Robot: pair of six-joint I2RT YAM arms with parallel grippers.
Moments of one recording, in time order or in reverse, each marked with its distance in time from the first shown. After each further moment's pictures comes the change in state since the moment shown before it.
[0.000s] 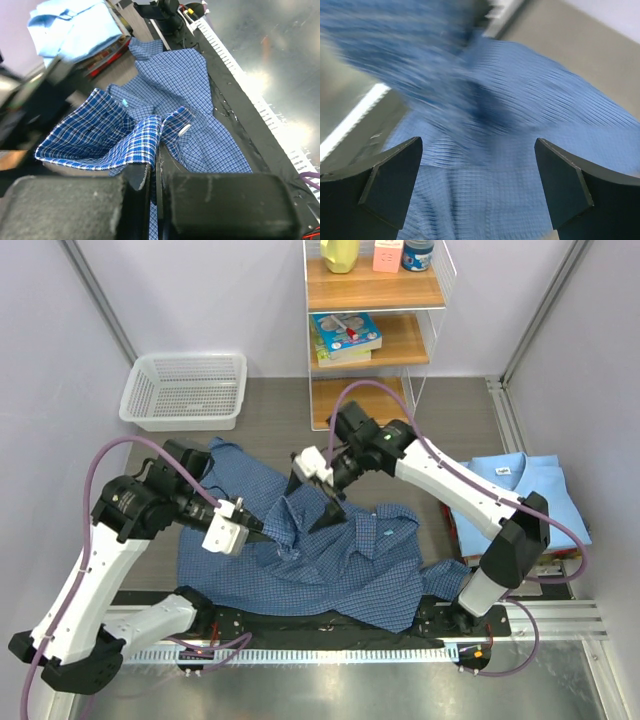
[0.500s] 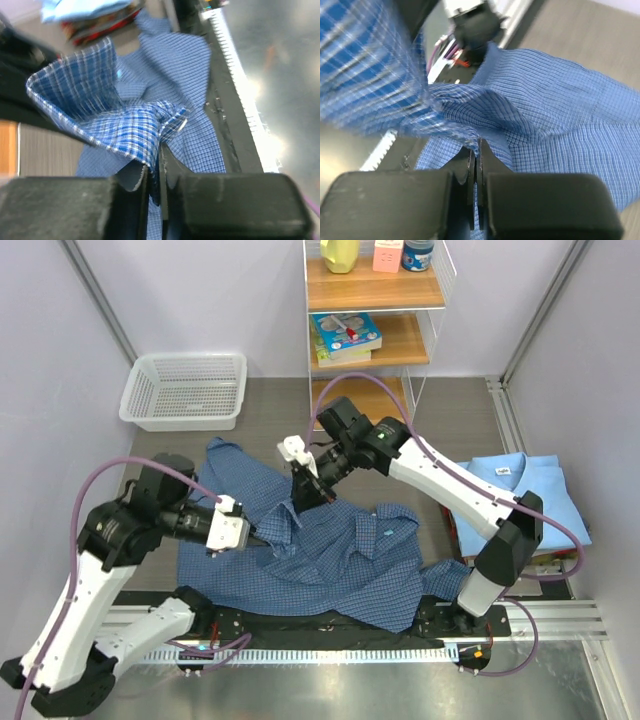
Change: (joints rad) left arm 0.000 -0.091 -0.069 0.078 -0.097 -0.280; right arm 0.088 0.042 0.105 -0.113 0.008 0.125
